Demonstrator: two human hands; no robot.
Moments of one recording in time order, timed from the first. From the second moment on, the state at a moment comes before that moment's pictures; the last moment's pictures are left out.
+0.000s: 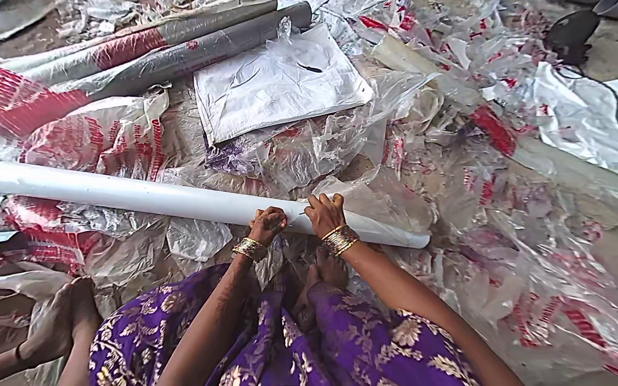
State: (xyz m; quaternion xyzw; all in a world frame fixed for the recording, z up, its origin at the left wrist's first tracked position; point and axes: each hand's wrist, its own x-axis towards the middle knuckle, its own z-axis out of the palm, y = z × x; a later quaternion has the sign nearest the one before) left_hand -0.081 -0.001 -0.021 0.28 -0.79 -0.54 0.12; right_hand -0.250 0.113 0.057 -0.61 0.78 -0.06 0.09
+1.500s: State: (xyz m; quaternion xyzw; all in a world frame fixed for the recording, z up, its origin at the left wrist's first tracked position) left_hand -0.086 -0.002 -0.017 0.31 -0.75 -0.57 0.13; right_hand -0.269 0.130 0.064 -0.56 0.81 0.00 0.16
